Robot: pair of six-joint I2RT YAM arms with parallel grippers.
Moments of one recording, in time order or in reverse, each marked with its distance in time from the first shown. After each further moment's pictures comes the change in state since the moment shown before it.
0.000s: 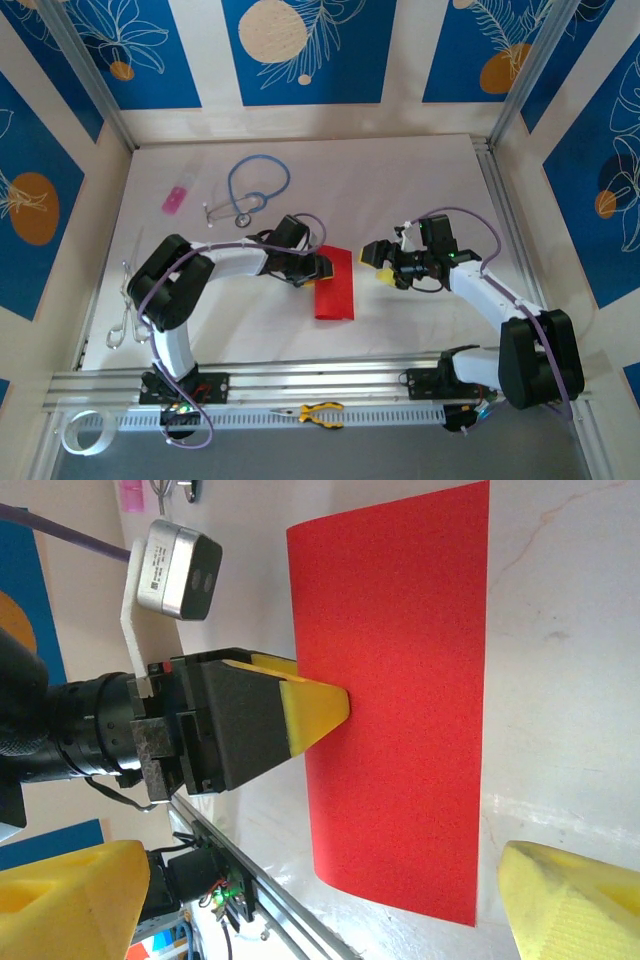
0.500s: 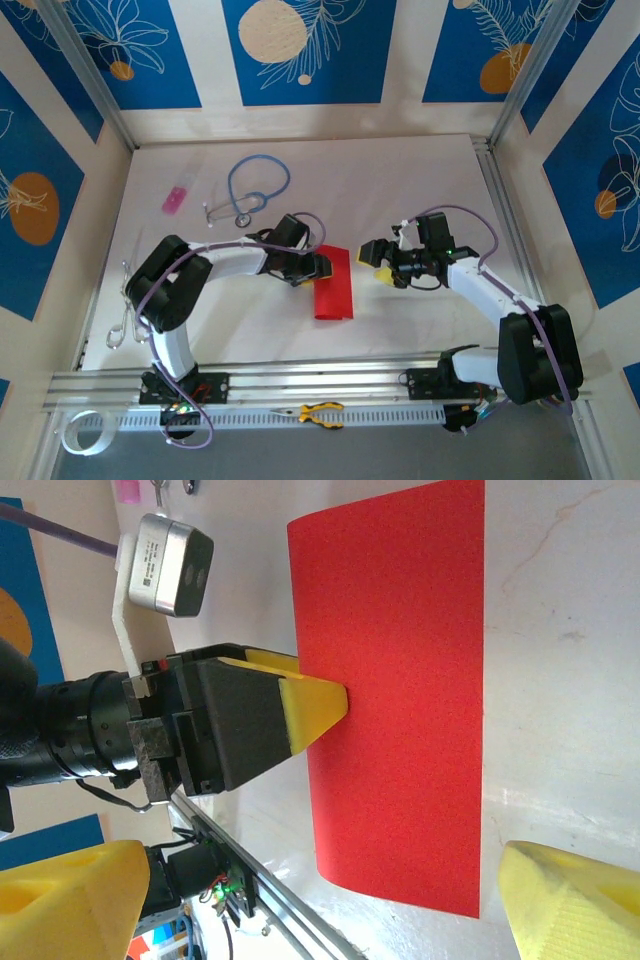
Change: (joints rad) left arm 0.000 -0.011 0.014 -0.046 -0.035 0.021; right arm 0.013 0.026 0.024 -0.013 0.002 -0.005
